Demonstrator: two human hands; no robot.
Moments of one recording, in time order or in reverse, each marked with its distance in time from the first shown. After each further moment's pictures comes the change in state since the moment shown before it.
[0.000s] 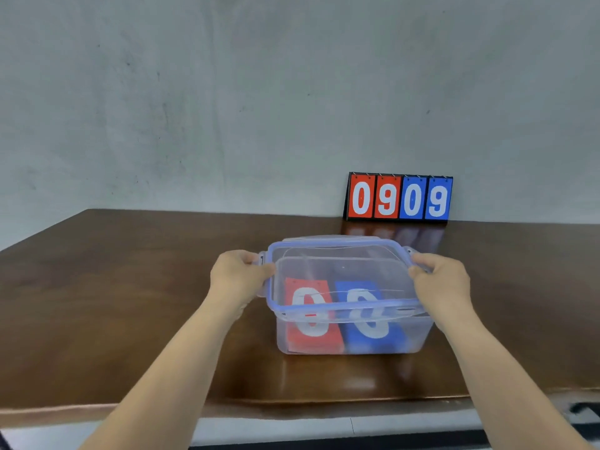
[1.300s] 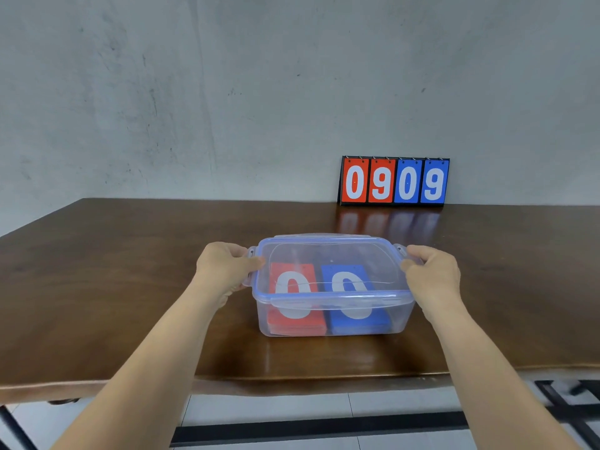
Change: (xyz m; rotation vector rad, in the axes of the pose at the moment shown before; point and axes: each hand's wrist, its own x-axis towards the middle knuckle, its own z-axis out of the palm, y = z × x) left_hand -0.012 -0.002 0.012 0.075 0.016 -0.100; right_hand 0.005 0.027 -0.006 0.089 -0.008 0.102
